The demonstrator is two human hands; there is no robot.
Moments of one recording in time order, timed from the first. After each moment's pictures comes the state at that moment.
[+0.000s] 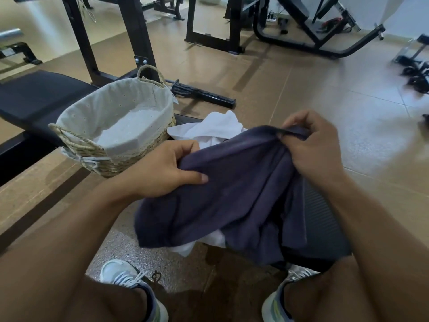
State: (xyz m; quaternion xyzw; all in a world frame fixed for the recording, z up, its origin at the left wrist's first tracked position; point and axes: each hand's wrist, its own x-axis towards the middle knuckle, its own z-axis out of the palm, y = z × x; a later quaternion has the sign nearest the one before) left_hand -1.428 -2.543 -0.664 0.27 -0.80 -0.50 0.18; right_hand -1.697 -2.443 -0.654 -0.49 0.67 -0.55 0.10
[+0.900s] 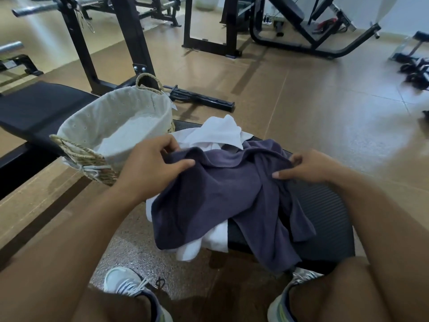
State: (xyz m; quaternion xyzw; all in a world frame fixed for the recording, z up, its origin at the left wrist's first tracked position) left_hand -1.424 -2.557 -0.678 0.44 -0.80 -0.28 0.31; right_hand -1.749 -2.444 -0.673 -0.45 0.84 -0.10 0.30
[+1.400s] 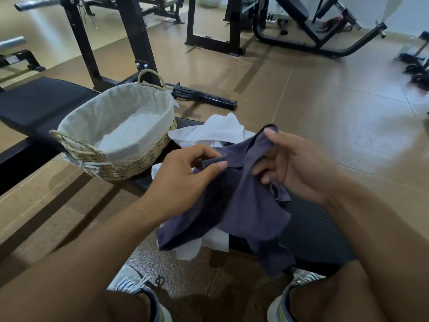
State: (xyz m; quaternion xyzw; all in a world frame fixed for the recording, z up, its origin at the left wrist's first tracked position) left_hand -1.457 -2.511 -0.673 0.33 -0.77 -0.42 0.35; right_hand -1.671 -2.438 -0.639 -0.34 0.48 -0.52 0.62
